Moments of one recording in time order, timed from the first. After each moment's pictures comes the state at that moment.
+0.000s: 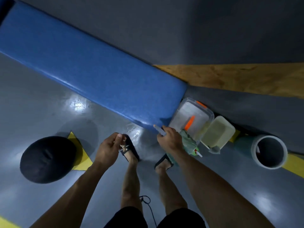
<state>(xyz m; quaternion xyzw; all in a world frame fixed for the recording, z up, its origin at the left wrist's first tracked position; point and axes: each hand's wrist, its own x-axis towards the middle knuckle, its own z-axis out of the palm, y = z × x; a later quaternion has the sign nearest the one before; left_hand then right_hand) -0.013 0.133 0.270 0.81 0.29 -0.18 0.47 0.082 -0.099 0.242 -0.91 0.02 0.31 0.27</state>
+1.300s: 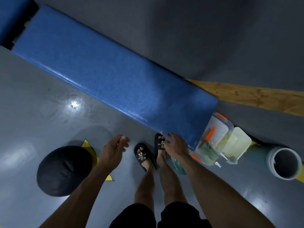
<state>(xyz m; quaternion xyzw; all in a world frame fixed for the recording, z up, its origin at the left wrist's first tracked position) 0.010 0.327 0.268 0.78 0.29 -0.19 0.52 0.095 0.084 0.224 -0.91 0.05 0.34 0.21</state>
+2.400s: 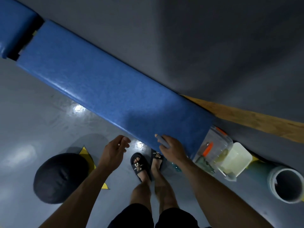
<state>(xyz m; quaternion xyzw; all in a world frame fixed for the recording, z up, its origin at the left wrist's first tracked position) 0.098 0.293 0.283 0.79 0.31 -0.19 0.49 0.177 0.057 0.223 -0.88 -0.06 0.35 0.32</state>
